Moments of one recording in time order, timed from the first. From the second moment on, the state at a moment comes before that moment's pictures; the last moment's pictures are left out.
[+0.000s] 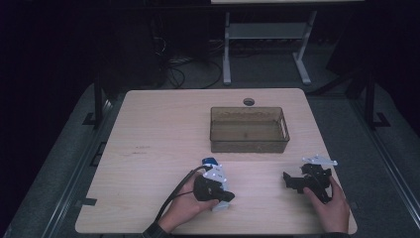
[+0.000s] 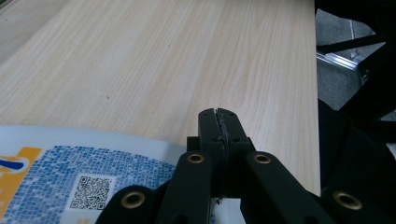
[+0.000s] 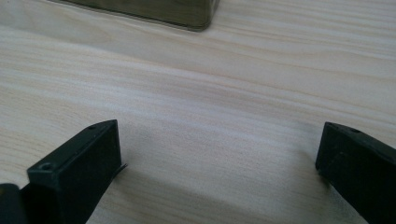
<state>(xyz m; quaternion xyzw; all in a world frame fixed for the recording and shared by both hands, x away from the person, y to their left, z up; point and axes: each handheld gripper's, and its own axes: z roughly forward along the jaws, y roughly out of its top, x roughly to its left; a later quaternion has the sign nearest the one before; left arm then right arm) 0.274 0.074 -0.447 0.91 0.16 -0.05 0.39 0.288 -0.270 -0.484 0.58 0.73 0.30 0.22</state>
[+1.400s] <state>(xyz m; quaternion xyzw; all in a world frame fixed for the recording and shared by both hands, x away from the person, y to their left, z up) 0.254 0.130 -0.451 0.91 0.19 -0.03 0.36 0.288 -0.270 -0.484 0.58 0.73 0.30 0.22</state>
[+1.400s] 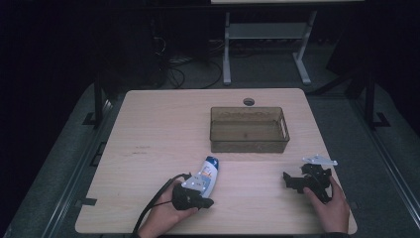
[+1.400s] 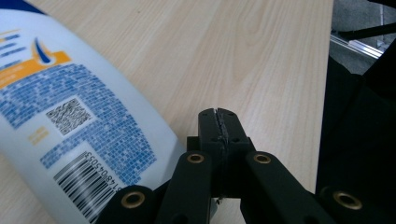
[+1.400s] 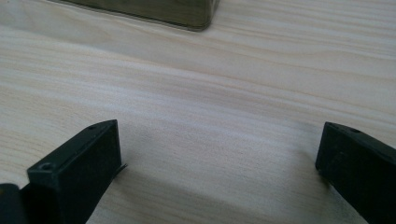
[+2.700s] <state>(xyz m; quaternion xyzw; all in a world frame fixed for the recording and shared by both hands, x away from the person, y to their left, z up) 0.267 0.202 -0.446 0.89 0.27 0.02 0.36 0.288 -0.270 -0.484 0.58 0.73 0.30 0.22</state>
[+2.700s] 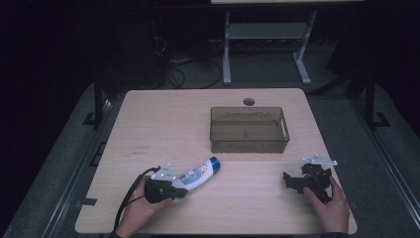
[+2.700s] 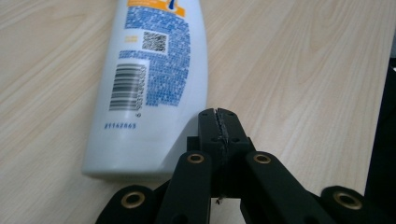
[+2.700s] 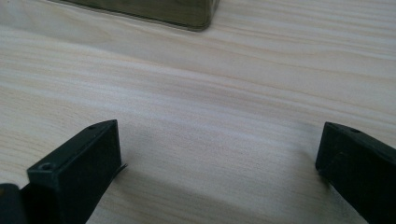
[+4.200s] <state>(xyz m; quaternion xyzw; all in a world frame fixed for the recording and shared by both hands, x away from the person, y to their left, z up) 0.284 0.217 -0.412 0.88 0.27 0.06 0.39 0.288 -0.270 -0.484 0.58 0.73 0.30 0.22</state>
